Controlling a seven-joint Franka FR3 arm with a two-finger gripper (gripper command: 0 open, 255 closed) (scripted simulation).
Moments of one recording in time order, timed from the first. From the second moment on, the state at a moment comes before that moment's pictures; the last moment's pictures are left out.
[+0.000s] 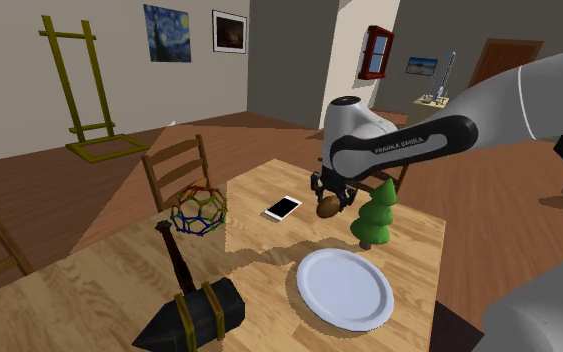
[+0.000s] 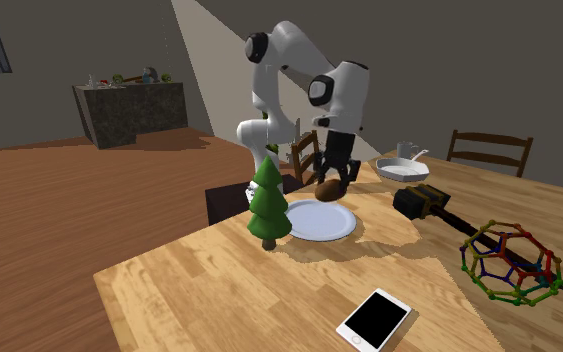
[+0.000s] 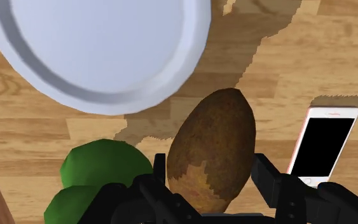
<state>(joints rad) -0.37 -0.21 0.40 -2.30 -0.17 2.18 1.41</state>
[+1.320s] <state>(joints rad) -0.15 -0.28 0.73 -2.29 -0.05 2.03 1.86</state>
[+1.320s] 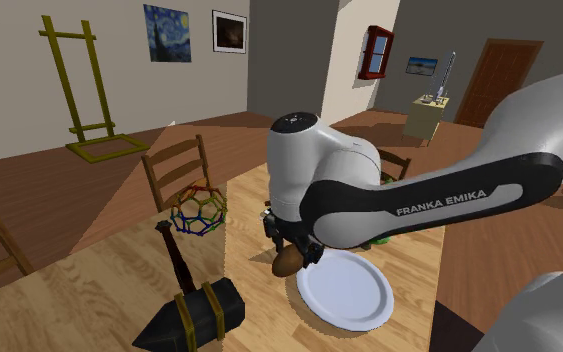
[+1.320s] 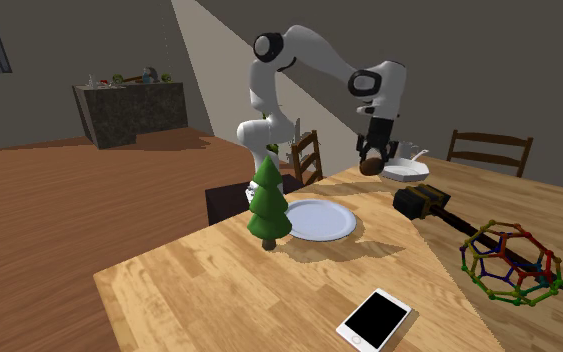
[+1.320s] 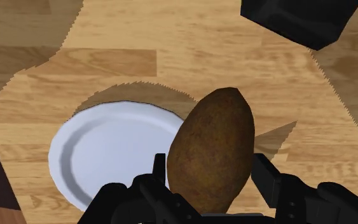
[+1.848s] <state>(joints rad) -0.11 -0.17 0.90 -2.16 -0.09 1.96 2.09</state>
